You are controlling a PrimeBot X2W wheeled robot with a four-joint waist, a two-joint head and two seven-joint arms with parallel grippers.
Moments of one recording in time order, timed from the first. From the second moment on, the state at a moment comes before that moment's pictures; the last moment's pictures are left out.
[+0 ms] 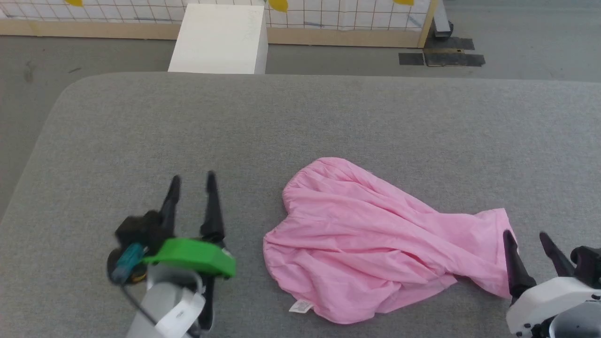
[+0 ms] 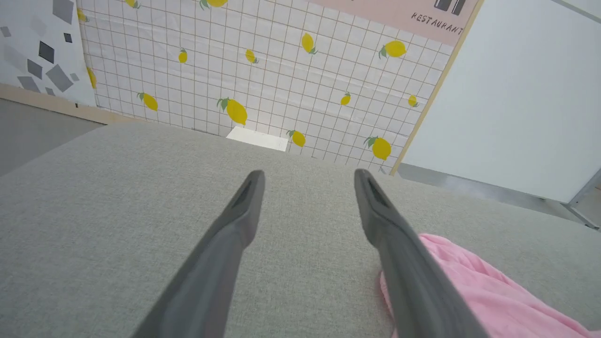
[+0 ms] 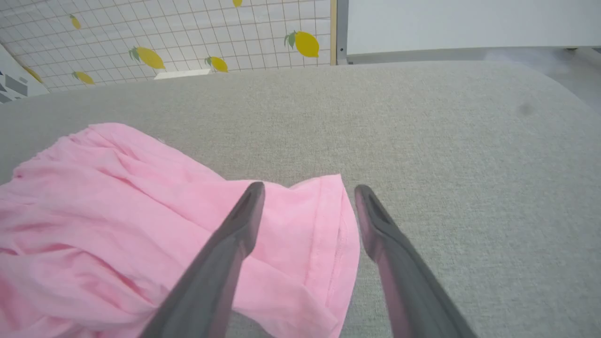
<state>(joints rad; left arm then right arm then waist) -0.17 0.05 -0.11 0.18 -0.34 0.00 -0.26 0.10 -0.05 -0.21 -0.04 0.15 0.13 0.17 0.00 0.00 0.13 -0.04</state>
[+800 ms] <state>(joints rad) -0.90 0.07 -0.47 0.90 -0.26 -0.10 0.52 0.01 -0.05 -0.10 -0.01 0.16 0.13 -0.03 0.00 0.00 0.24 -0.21</state>
